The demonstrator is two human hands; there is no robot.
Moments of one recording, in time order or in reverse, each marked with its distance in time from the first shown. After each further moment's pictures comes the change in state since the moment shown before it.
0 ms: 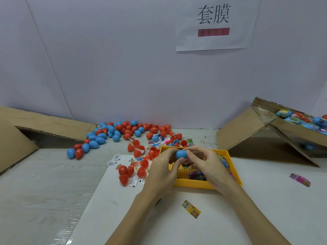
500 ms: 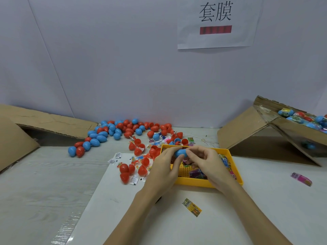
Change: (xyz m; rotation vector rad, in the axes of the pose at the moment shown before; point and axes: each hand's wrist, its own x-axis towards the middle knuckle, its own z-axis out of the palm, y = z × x) left_hand 0.001 0.000 -0.001 -0.005 -0.023 0.026; right_hand 0.000 0.001 0.001 -0.087 -0.005 -0.032
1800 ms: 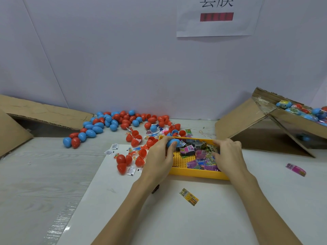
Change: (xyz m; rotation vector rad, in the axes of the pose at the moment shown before) left_hand 0.001 -0.004 -0.001 0.007 0.027 -0.146; right_hand -0.005 0.005 -0.047 -1.155 0.299 0.109
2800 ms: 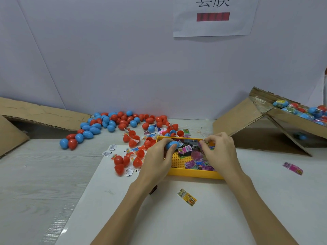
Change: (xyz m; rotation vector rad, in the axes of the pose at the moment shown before) left_hand -0.001 0.002 -0.002 0.008 -0.045 -0.005; right_hand -0.002 -0.014 0.001 0.311 0.141 -0.082
